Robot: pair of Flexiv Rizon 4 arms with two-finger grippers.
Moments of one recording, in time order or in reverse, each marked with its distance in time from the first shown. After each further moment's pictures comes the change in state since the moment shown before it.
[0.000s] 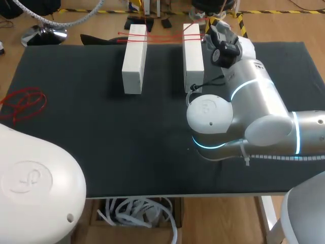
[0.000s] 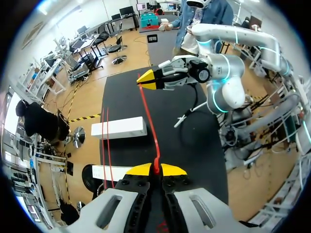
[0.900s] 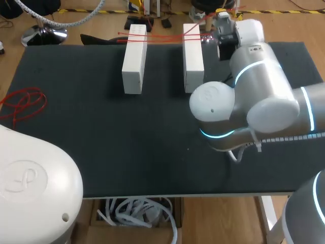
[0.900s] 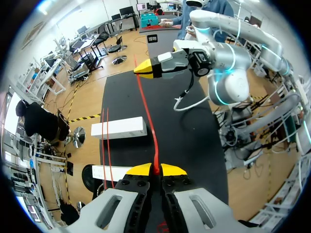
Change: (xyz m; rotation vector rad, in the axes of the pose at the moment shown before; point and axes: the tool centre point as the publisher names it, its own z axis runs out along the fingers) left arm 0.000 0.000 0.000 0.001 -0.001 0.000; right arm 0.030 0.005 0.000 -0.080 -0.021 -0.594
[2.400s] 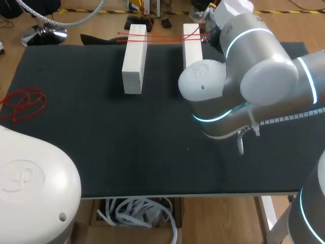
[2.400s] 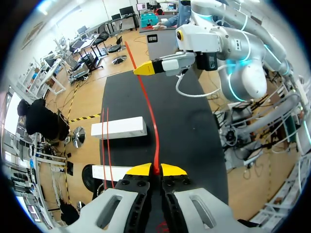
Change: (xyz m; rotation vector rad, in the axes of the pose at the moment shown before) left arm 0.000 0.000 0.000 -0.001 0.000 0.000; right arm 0.019 -0.017 -0.003 0.082 -0.057 -0.890
